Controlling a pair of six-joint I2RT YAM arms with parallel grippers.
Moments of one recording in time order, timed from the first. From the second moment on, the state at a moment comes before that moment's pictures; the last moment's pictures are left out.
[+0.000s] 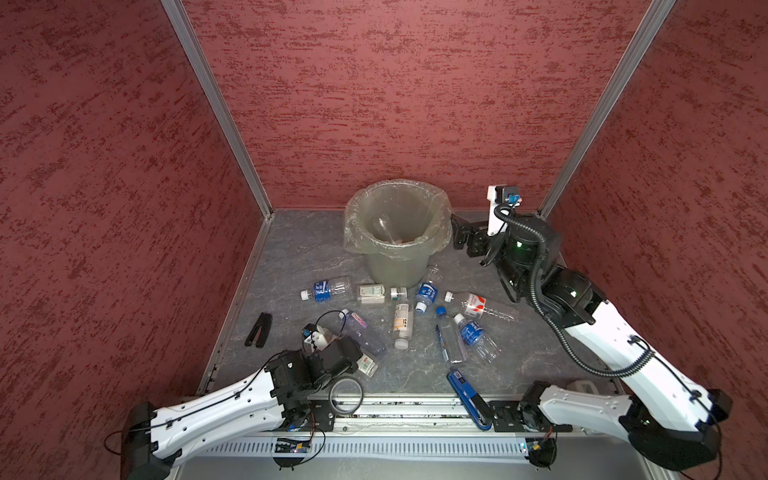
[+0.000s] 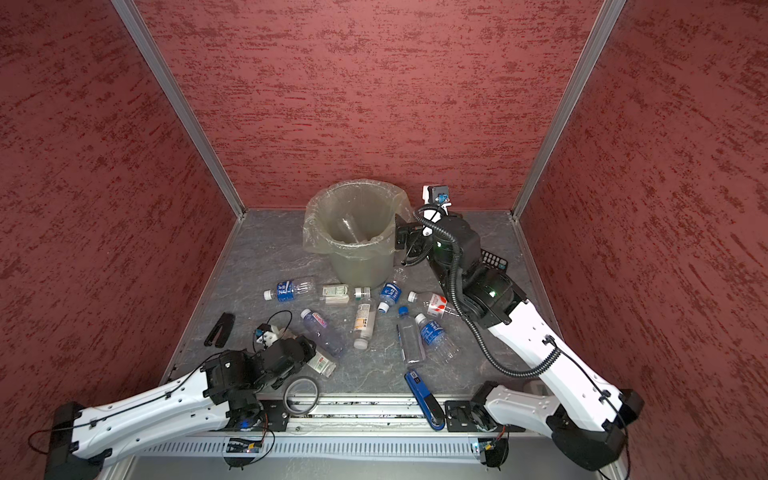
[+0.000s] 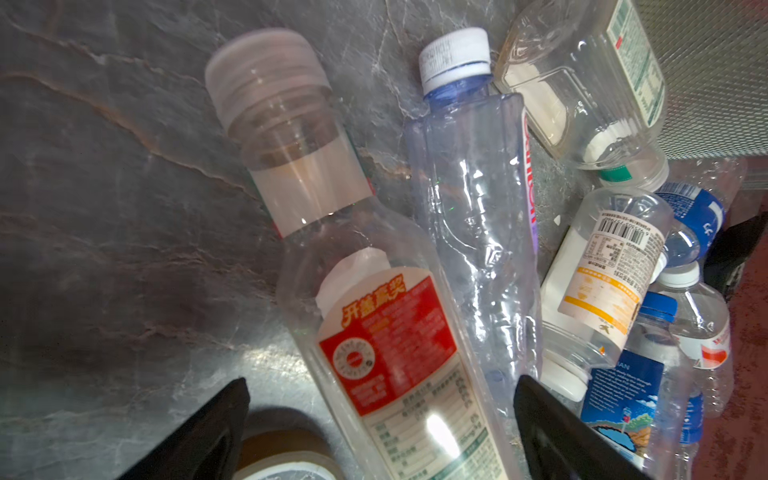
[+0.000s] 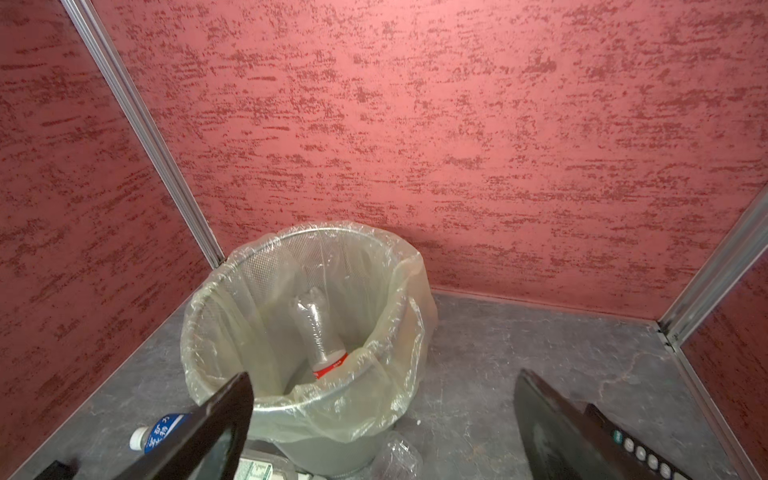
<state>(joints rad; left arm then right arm) -1.05 0.65 0.41 -0.84 -0.35 -1.63 0.73 1.12 1.40 -0.45 0.46 0.20</state>
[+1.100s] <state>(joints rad) -0.77 0.74 0.33 -0.68 -0.06 -1.51 0.70 0.95 1.19 -0.50 0.50 0.30</state>
